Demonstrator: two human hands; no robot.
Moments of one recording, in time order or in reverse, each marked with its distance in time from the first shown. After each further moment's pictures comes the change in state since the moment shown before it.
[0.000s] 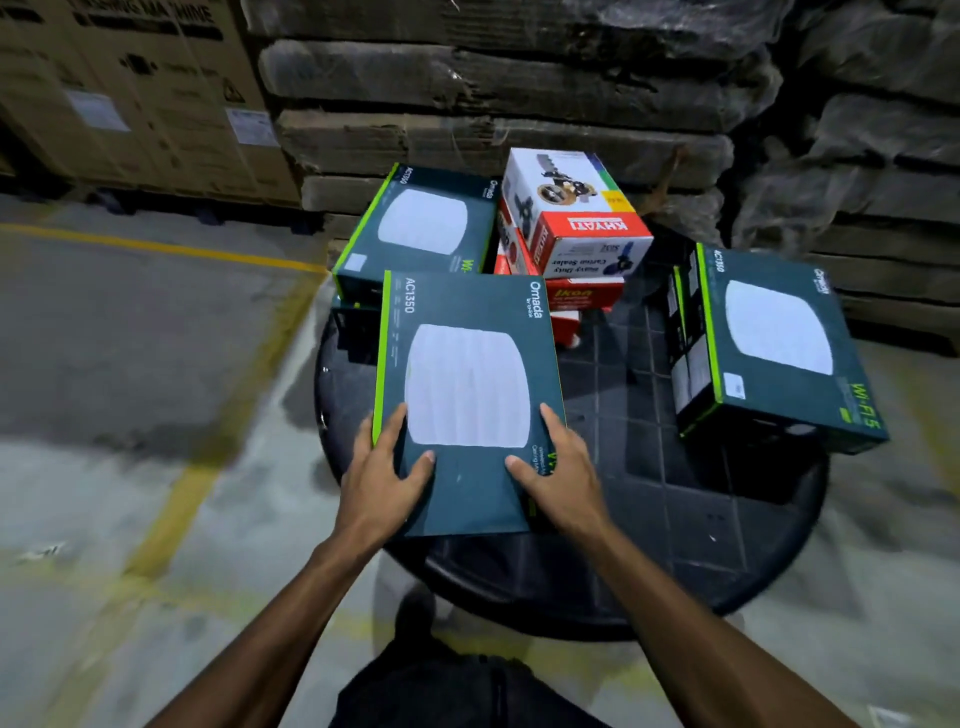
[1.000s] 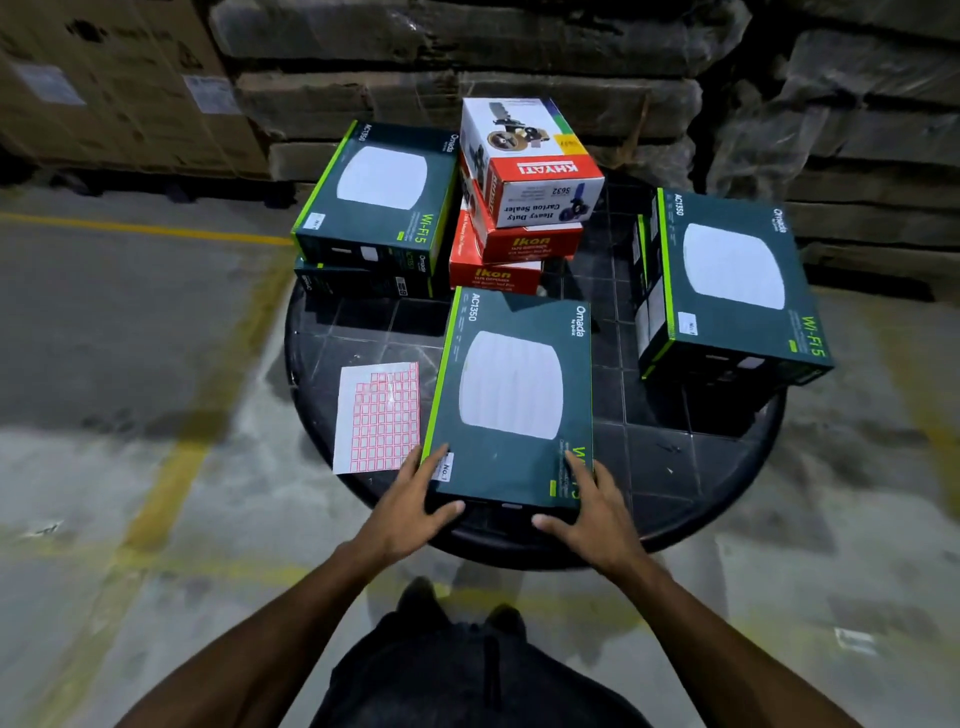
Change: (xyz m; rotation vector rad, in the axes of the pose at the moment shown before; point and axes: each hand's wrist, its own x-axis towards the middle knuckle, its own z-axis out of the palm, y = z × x) left_hand -0.058 -0.038 0.087 0.119 -0.478 0.131; right_hand -0.080 0.122 -0.028 -0.301 -0.164 0.170
